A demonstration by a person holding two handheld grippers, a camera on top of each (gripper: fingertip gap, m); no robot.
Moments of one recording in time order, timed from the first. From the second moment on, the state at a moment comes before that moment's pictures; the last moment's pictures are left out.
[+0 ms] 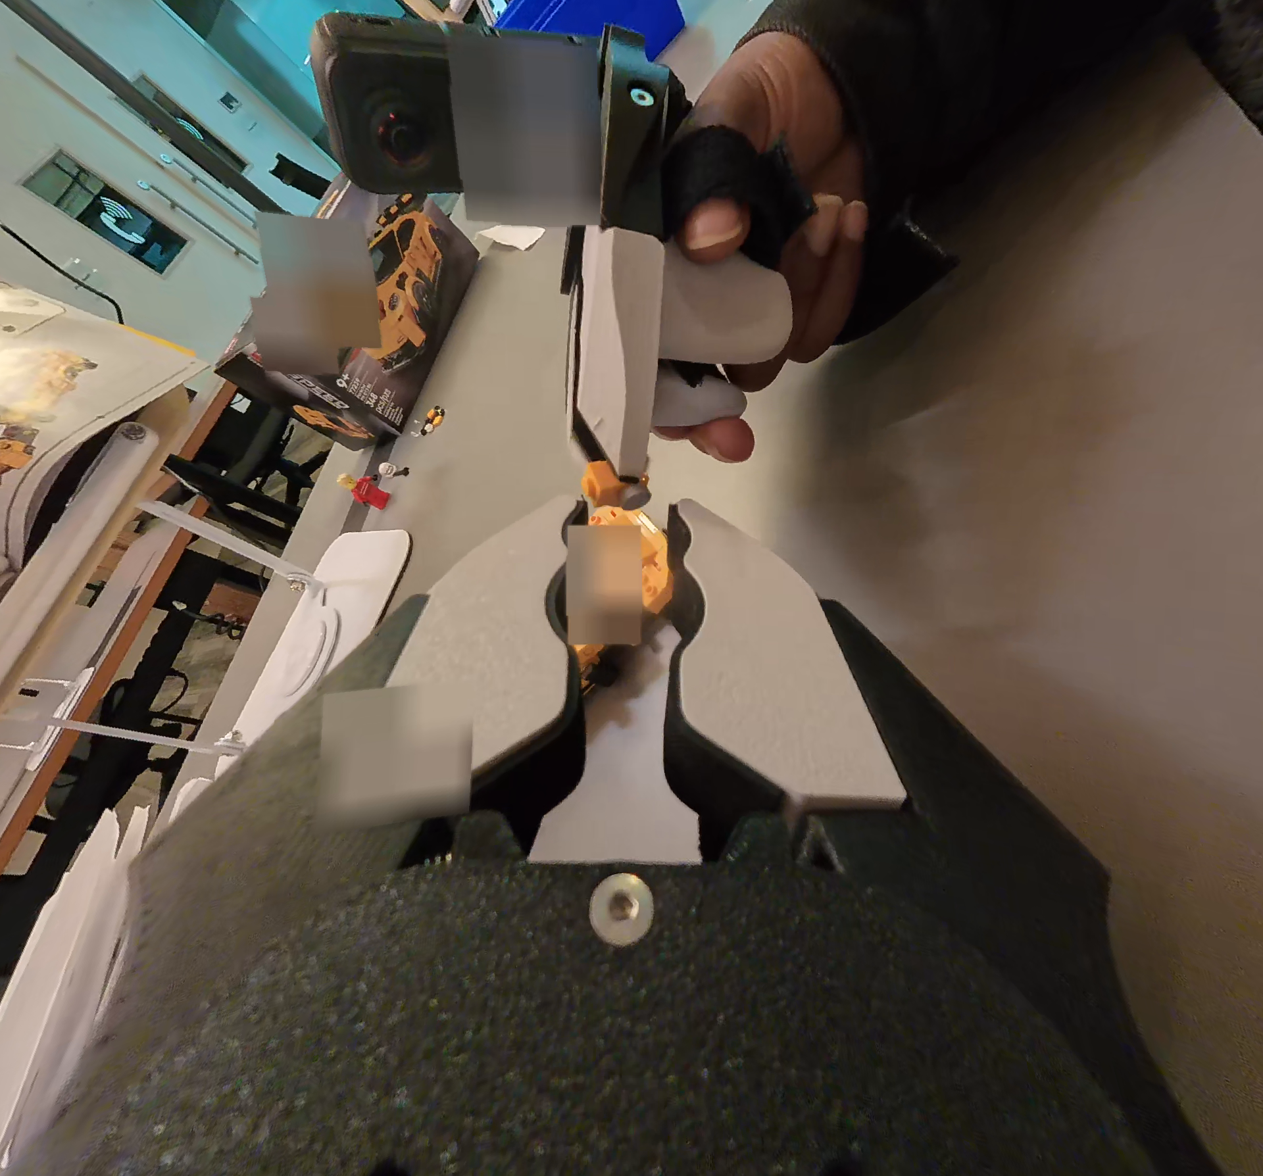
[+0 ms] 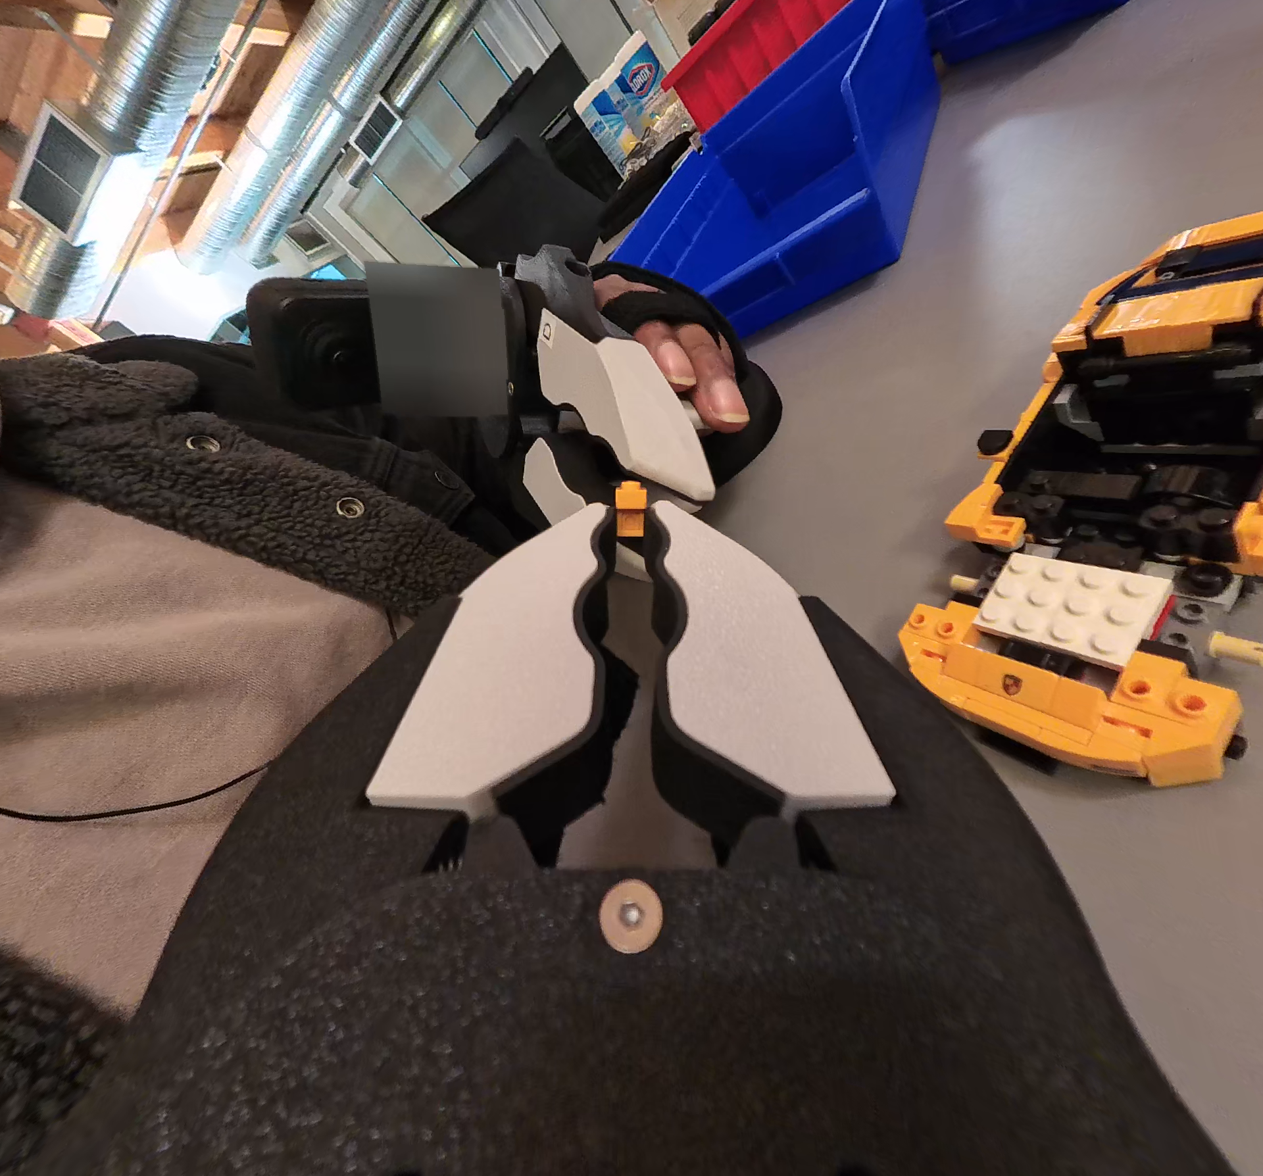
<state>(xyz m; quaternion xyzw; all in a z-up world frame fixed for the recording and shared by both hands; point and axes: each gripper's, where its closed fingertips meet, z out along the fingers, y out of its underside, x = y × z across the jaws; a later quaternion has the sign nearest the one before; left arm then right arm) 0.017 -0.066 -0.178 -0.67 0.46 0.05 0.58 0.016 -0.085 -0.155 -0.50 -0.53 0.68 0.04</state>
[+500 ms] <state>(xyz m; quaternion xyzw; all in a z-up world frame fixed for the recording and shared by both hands) 0.019 -0.067 -0.180 -0.66 0.48 0.07 0.58 0.016 -0.091 -0.160 -0.50 -0.54 0.68 0.03</state>
